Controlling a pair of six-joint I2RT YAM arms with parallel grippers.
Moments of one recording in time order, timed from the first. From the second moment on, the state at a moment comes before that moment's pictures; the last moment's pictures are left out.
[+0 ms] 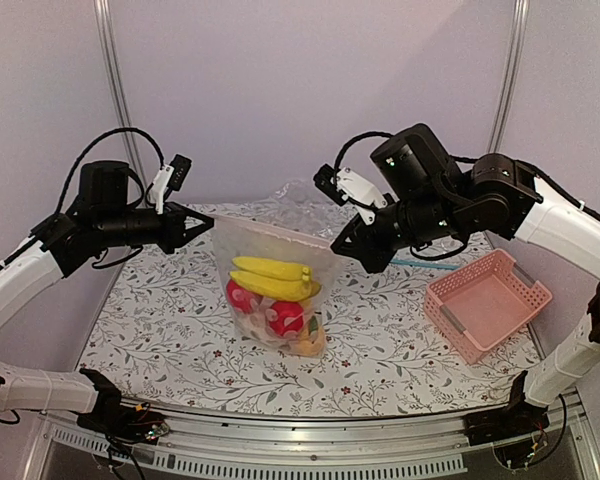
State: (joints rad) left arm -0.47 1.05 1.03 -0.40 0.38 -0.08; right arm 1.10 1.51 1.69 -0.91 0.13 0.07
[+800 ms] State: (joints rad) left arm -0.46 1.05 1.03 -0.40 0.38 -0.09; right arm 1.10 1.49 1.68 -0.94 0.14 0.08
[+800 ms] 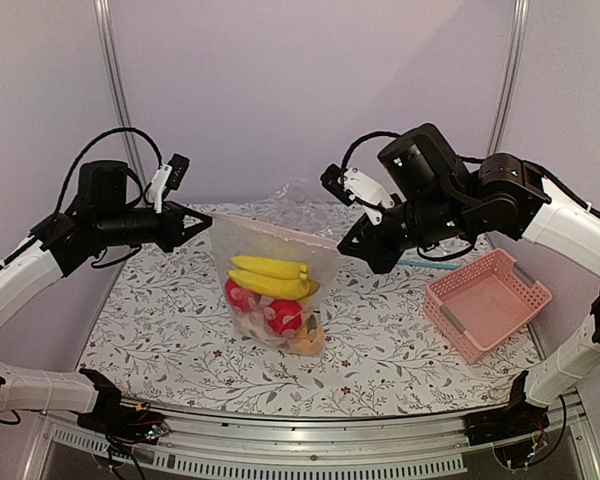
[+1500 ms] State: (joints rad) left arm -0.41 1.06 1.03 -0.38 0.42 -0.09; right arm 1.06 1.41 1.63 -0.96 0.22 0.11
